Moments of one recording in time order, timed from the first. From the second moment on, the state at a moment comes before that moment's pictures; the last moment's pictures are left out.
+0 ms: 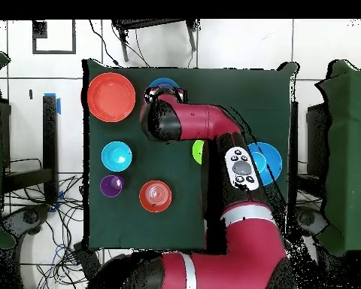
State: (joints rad) arm -0.29 -0.52 0.22 1.41 -0.21 0.22 1.82
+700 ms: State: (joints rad) arm -0.29 -0.60 0.22 1.45 -0.21 0.31 1.82
